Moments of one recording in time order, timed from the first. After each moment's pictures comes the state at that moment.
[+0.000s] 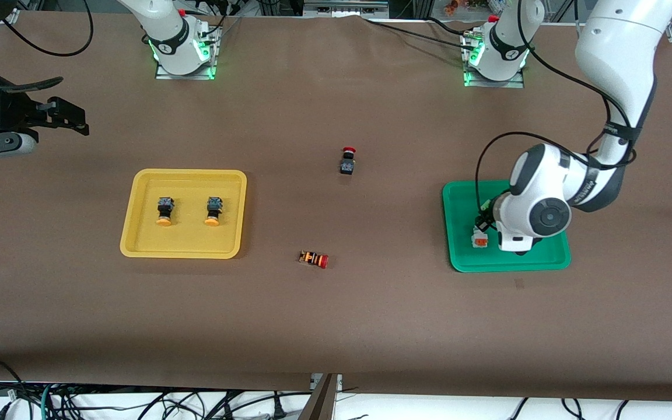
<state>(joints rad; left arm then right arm) 0.13 0.58 -0.33 -1.76 0.16 1.92 -1.02 0.06 0.06 -0.01 -1.54 0.00 1.45 -0.12</state>
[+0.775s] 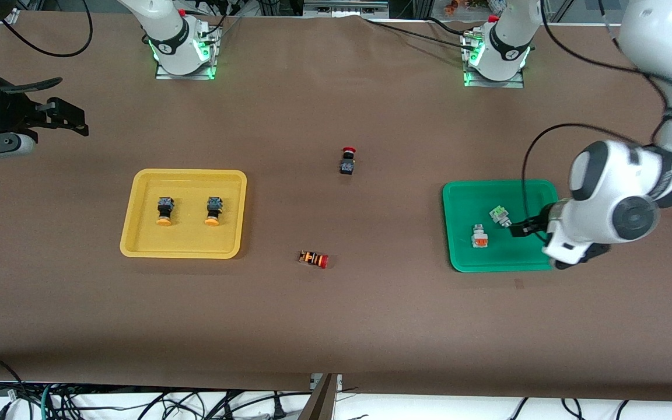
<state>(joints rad) 0.24 0.47 -0.34 -1.60 0.16 1.79 -0.51 0.06 0.06 -0.01 -1.54 0.00 1.45 -0.12</state>
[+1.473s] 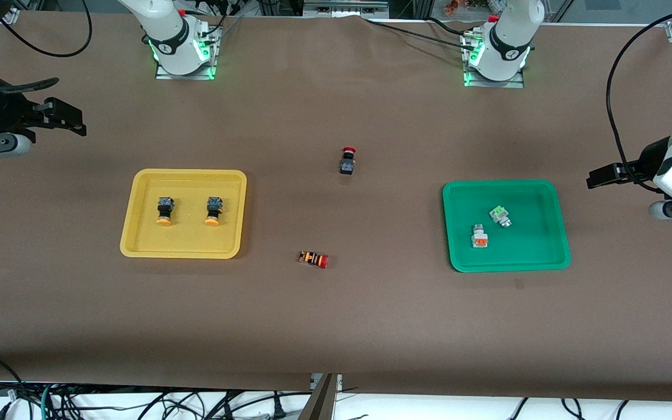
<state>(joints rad) 0.12 0.16 -0.08 -1.60 0.00 1.64 -0.10 0.06 0.06 -0.01 -1.53 0.00 1.45 -0.12</state>
